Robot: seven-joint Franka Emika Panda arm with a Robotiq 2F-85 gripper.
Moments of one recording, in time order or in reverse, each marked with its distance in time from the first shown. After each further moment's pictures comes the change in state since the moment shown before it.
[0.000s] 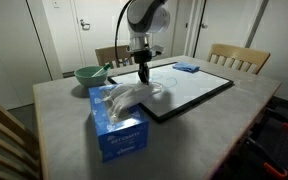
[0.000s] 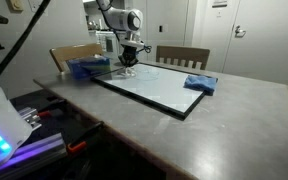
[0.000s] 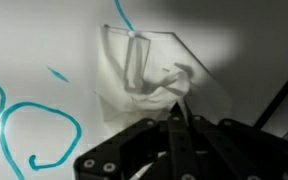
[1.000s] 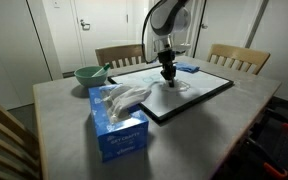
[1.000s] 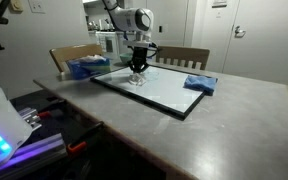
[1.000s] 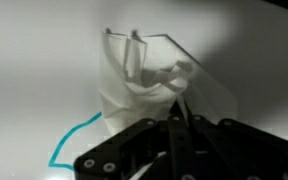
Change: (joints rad) arm -0.018 -0.130 -0.166 -0.218 0.002 0.010 0.253
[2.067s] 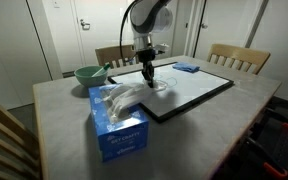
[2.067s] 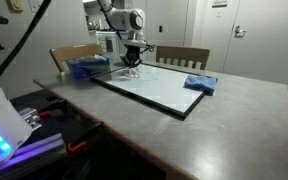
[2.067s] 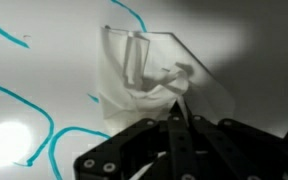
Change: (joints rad) arm 0.046 0.119 0.094 0.215 -0.014 -0.016 -0.177
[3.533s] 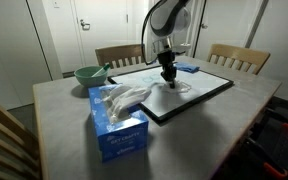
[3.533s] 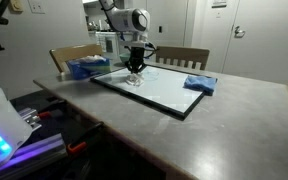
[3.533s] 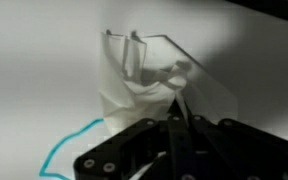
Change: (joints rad) arm -0.028 -0.132 -0.087 -0.241 -0.008 0.019 0.218
